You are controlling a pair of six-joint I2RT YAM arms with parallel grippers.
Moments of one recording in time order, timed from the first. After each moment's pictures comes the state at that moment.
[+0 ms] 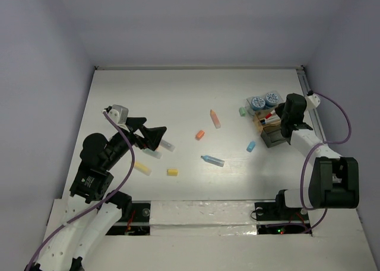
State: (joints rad) left arm -0.38 0.51 0.73 -0.22 0.26 -0.34; right arm -0.03 1.35 0.75 0.18 0.38 0.77
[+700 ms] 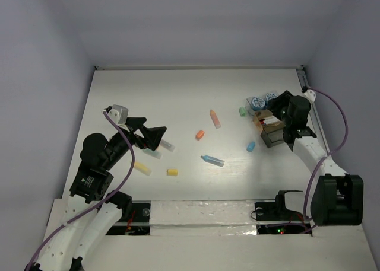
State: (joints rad) left arm -0.38 0.51 0.73 -0.22 0.26 -0.34; right arm -0.01 1.22 0.70 0.19 0.13 0.64
